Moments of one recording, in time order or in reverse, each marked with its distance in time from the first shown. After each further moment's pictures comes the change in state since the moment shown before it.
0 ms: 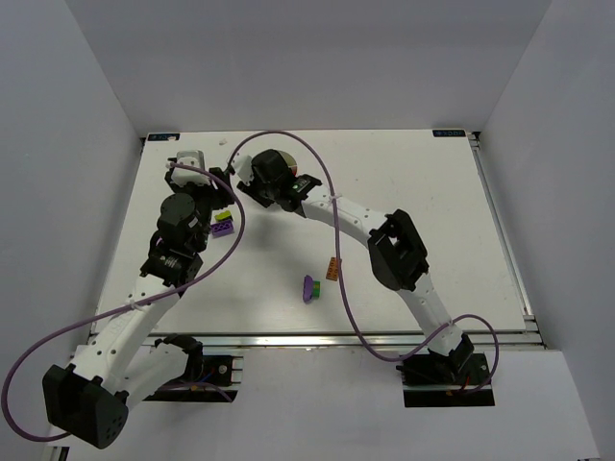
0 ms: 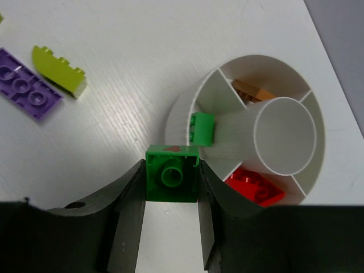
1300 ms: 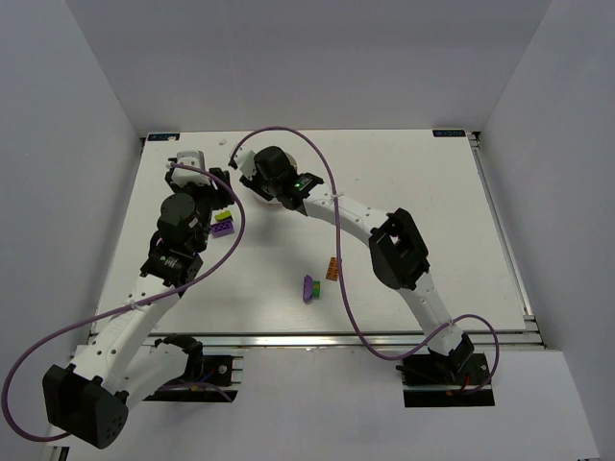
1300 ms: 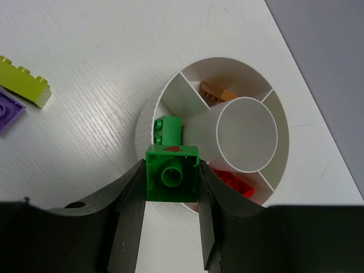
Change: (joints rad) left arm 0.000 0.000 -0.002 0.001 -0.005 0.004; right arm -0.015 0.000 0.000 0.058 0.085 -0.031
